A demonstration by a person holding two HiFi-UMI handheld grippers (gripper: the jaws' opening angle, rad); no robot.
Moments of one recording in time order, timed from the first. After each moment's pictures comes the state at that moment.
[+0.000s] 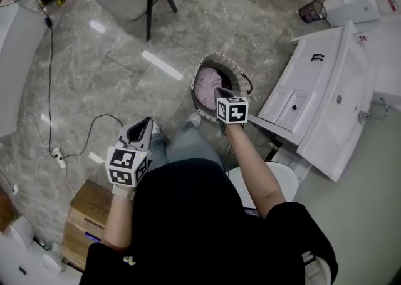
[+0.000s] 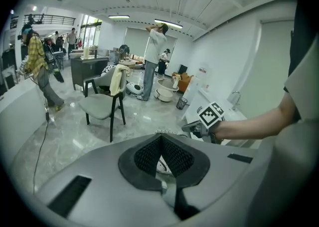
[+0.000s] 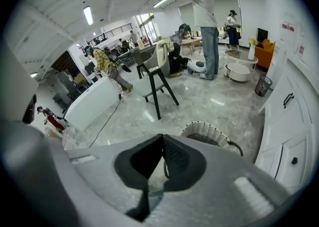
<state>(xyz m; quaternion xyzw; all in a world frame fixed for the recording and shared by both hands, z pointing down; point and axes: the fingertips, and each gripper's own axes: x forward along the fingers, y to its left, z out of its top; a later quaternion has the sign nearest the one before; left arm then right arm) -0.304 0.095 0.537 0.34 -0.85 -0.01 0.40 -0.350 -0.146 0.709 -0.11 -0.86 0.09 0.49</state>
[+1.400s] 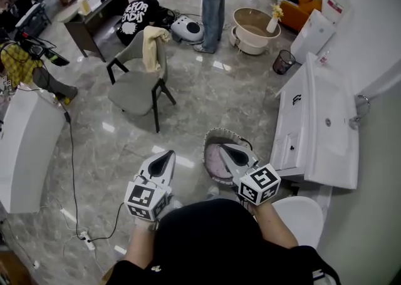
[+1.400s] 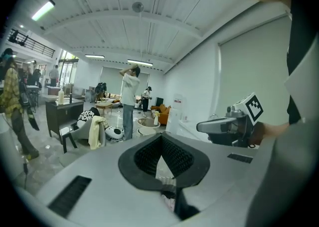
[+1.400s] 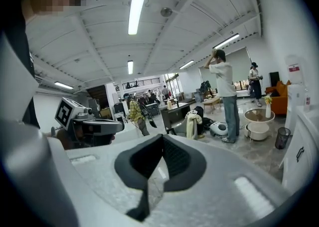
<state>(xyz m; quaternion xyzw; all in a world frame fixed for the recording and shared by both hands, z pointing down) -0.345 0.064 0.317 0.47 -0.87 0.00 0.17 -0.311 -0.072 0.316 -0.20 -0.96 0.08 0.16</state>
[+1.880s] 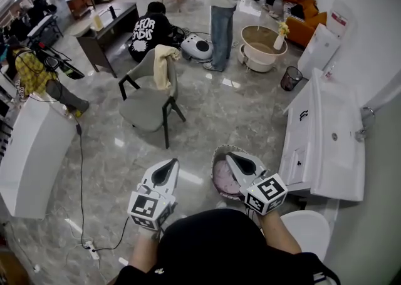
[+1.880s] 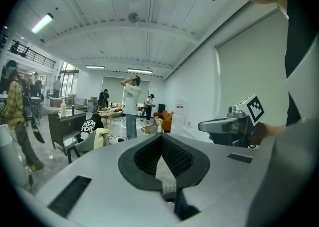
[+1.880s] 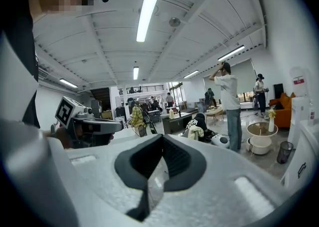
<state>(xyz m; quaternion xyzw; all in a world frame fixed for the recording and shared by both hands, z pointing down) -0.354 0.072 0.274 0.46 -0.88 0.02 0.12 -0.321 -0.072 0.269 -0.21 -0.97 0.06 0.10</state>
